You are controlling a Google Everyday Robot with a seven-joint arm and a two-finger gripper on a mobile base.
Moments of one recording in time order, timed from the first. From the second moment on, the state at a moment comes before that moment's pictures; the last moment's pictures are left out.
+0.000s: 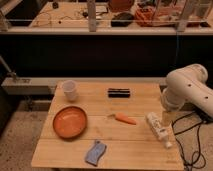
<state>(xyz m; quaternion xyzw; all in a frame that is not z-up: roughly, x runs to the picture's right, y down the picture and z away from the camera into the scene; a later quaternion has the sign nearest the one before) 0.285 0.105 0.684 -0.28 0.02 0.02 0.96</state>
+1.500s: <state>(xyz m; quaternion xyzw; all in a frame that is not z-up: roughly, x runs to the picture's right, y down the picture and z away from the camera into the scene) 0.277 0.101 0.688 -0.28 0.02 0.02 0.96</state>
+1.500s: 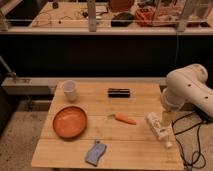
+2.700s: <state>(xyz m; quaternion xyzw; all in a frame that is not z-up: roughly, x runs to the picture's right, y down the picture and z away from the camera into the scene) 0.211 0.079 0.743 -0.27 -0.03 -0.01 0.96</state>
